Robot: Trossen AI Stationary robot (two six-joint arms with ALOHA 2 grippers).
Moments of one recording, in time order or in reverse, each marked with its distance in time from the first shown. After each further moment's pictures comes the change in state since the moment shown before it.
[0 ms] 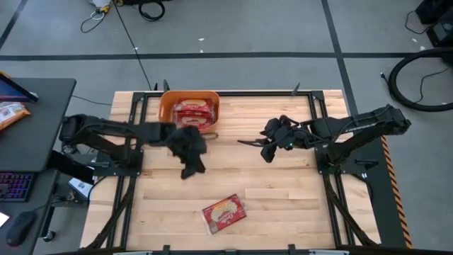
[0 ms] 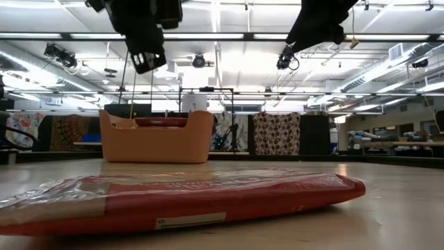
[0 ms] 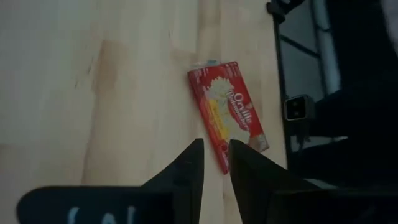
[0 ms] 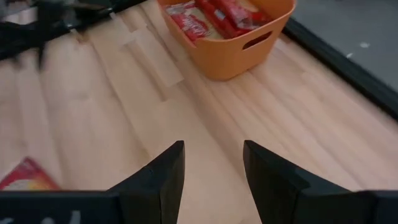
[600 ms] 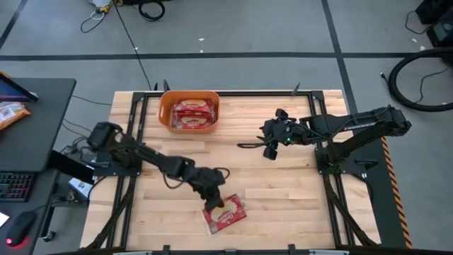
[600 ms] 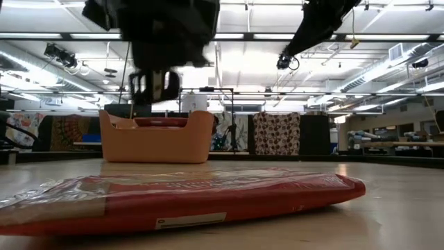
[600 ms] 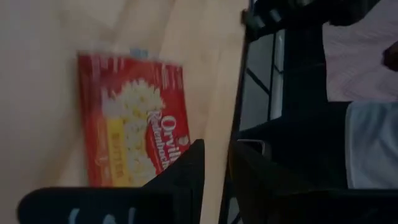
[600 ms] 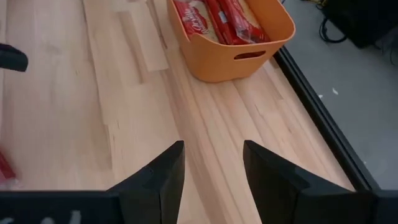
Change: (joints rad) left arm -0.324 0.379 0.002 0.606 -0.136 -0.605; right arm -0.060 0.000 0.000 -0.009 -0.021 -0.360
